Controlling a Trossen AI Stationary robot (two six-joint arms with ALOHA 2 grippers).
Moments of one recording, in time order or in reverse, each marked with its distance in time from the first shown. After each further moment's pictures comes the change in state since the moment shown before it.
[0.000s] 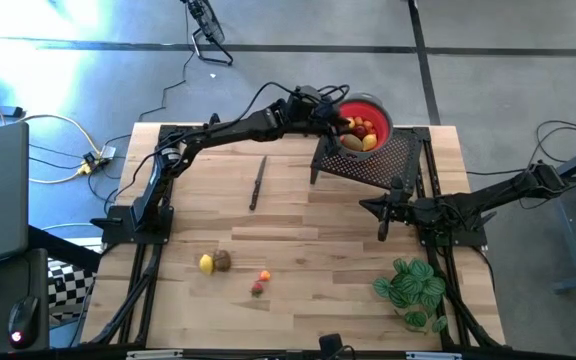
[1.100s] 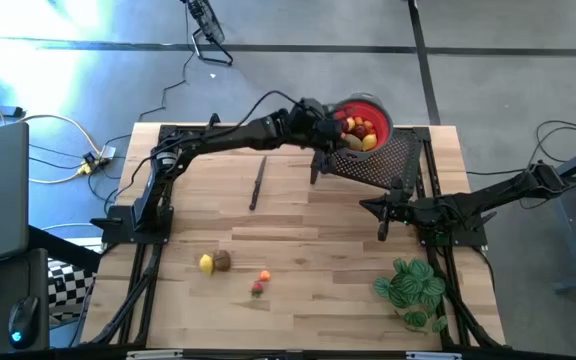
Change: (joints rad) left arm -0.075 -0.051 -0.039 -0.120 0.009 0.143; right arm 0.000 0.000 0.000 0.000 0.000 0.001
